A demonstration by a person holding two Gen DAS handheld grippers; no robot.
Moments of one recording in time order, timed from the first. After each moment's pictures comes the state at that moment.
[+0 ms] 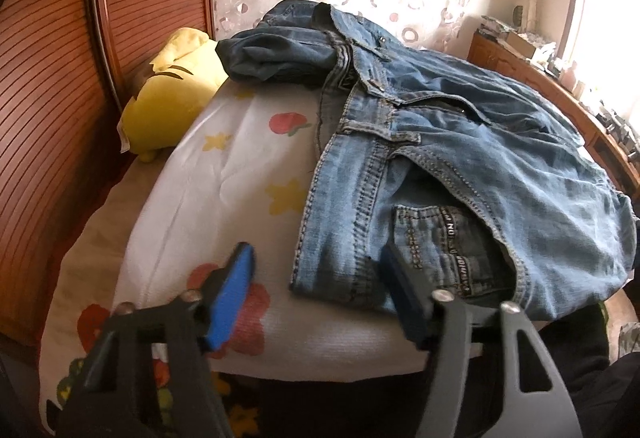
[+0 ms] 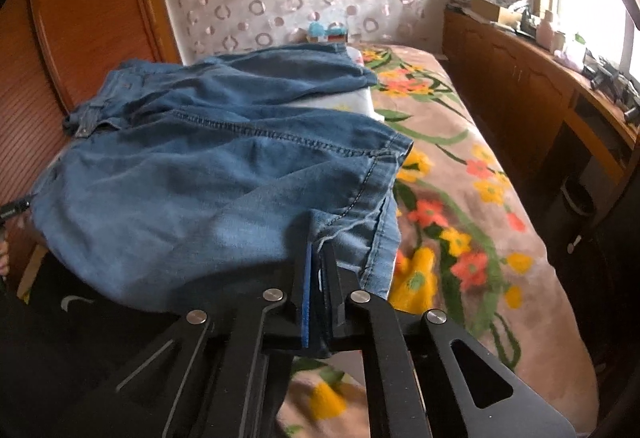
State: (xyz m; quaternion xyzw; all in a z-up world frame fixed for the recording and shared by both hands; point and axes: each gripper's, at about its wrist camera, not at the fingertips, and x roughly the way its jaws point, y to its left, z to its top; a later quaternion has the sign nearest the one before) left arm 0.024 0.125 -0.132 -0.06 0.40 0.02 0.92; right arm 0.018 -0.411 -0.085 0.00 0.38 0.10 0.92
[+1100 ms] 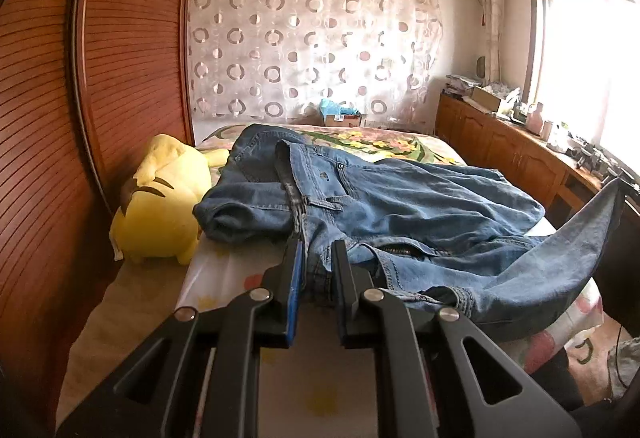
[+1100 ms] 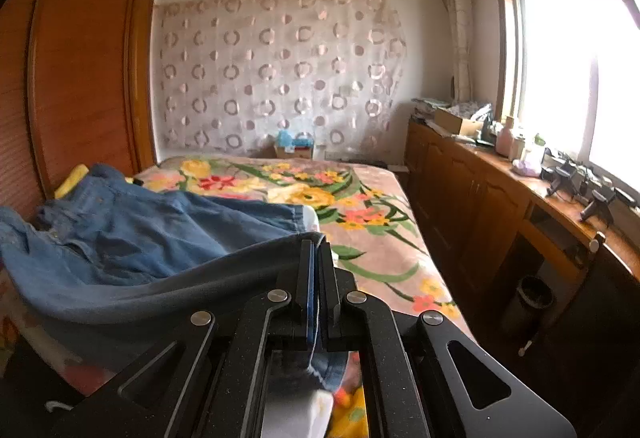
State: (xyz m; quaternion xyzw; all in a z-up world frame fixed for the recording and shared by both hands) left arm 0.050 0.117 -0.023 -0.04 0.27 -0.02 0.96; right arm 0.077 -0.408 0.024 -0.05 0.21 0.04 0.97
